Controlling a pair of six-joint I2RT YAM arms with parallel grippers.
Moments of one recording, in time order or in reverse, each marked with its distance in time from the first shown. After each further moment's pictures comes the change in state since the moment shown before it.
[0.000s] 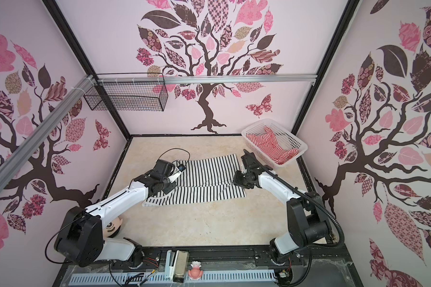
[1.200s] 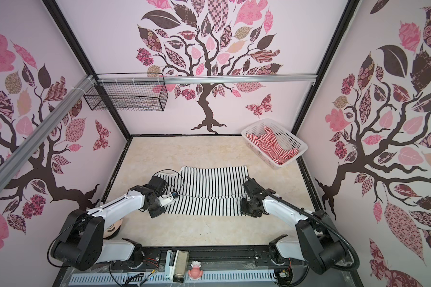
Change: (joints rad) left arm 0.098 -0.040 -0.211 -0.269 0.117 0.220; right arm 0.082 -0.261 -0.406 -0.101 0.090 0.099
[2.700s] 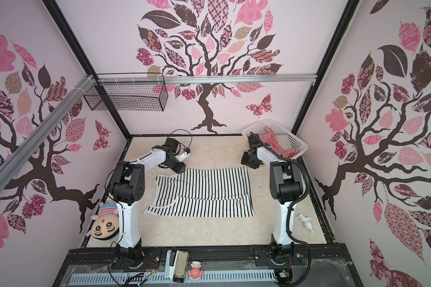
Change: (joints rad) left arm 0.107 0.814 0.974 0.022 0.283 -0.311; right arm -0.307 0.825 0.986 -0.021 0.044 -0.185
